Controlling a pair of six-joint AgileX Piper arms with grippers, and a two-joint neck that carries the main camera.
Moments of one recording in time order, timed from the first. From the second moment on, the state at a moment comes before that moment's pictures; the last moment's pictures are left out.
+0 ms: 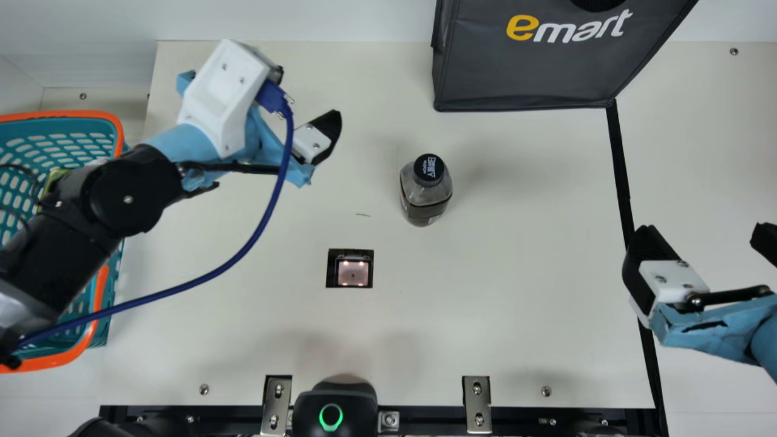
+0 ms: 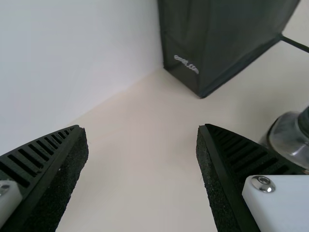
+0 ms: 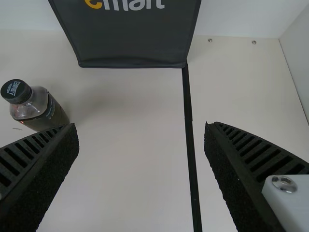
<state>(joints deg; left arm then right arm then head) -22.7 81.9 -61.5 -32.3 19.6 42.9 0.6 42.7 -69.8 -0.7 70.0 -2.3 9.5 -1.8</state>
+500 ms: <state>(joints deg) -16.1 76.8 -57.4 -20.3 18.9 30.5 0.6 42.7 -69.8 -0.7 70.0 -2.3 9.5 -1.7</state>
